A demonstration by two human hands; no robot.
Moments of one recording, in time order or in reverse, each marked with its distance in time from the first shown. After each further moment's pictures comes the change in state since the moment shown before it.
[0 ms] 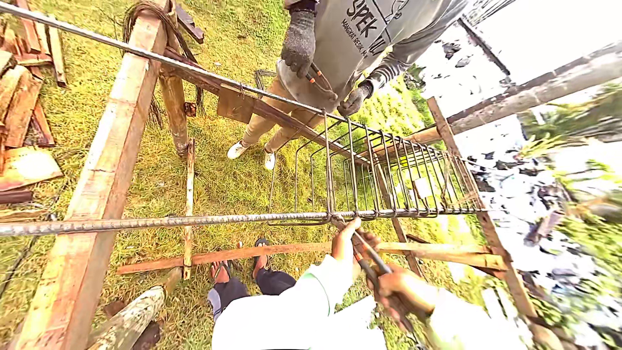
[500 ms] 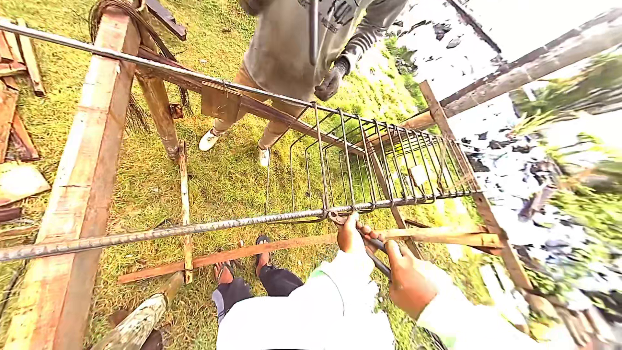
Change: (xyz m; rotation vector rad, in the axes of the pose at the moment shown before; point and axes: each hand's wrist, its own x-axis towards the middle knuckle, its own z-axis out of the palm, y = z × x) left_hand 0.011 -0.012 0.029 -0.059 0.240 0.015; right_hand -0.020 -0.030 0.038 -1.154 0.609 0.213
